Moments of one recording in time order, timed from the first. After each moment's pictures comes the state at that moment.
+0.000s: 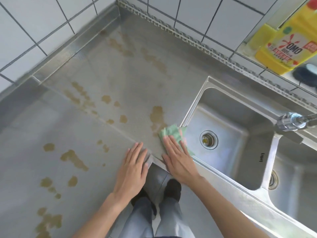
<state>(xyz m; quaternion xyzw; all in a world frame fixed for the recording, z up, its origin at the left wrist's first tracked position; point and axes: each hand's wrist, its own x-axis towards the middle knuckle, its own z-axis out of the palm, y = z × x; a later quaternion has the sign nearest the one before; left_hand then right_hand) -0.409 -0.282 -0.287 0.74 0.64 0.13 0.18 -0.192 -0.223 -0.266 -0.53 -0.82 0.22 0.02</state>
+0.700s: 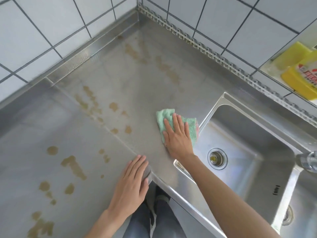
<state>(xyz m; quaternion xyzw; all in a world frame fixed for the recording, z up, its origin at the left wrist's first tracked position) -0.403 -0.276 -0.283 0.72 0.66 0.15 0.18 -0.235 -0.085 -0.269 -0.57 -0.81 0.17 -0.02</state>
